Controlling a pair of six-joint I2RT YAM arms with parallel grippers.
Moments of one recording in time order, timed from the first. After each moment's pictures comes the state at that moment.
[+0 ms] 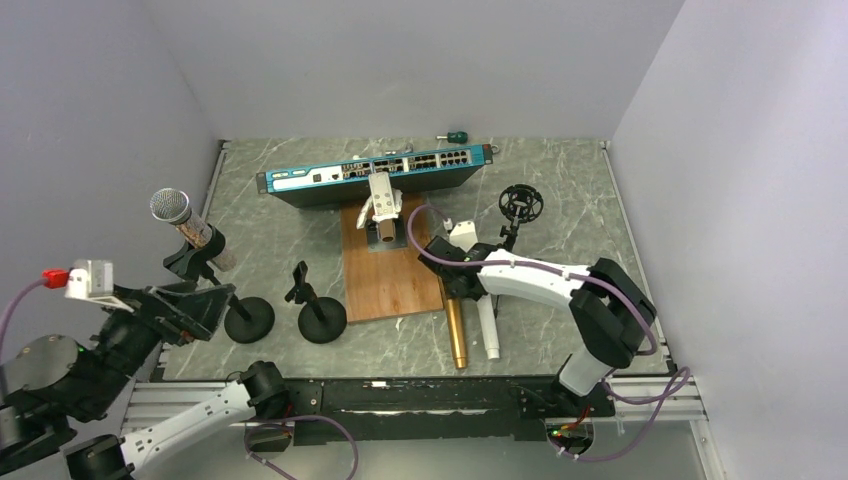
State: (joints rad) left arm -0.96 0.28 1.36 -1.19 -0.60 -0.58; right arm 0.88 1.64 1.02 -0.69 0.60 0.67
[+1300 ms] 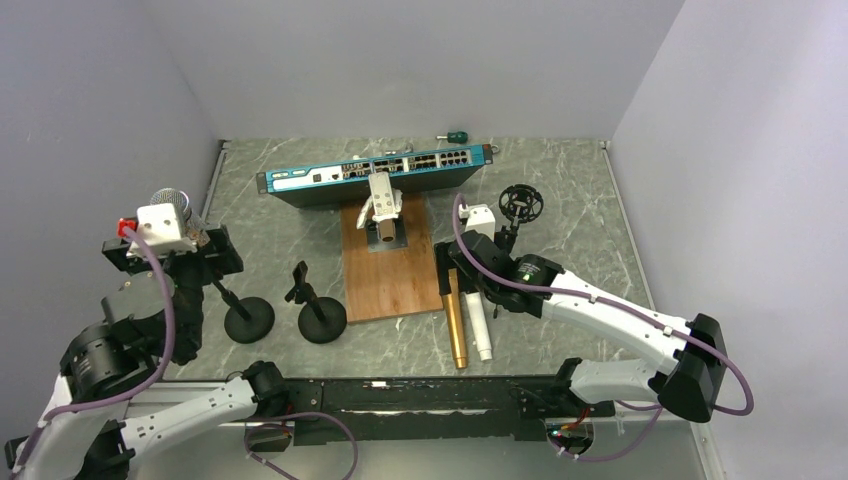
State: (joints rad) left arm -0.97 0.52 1.26 -0.85 -1.21 -0.07; right arm 0.96 1.19 0.99 -0.62 0.46 0.58
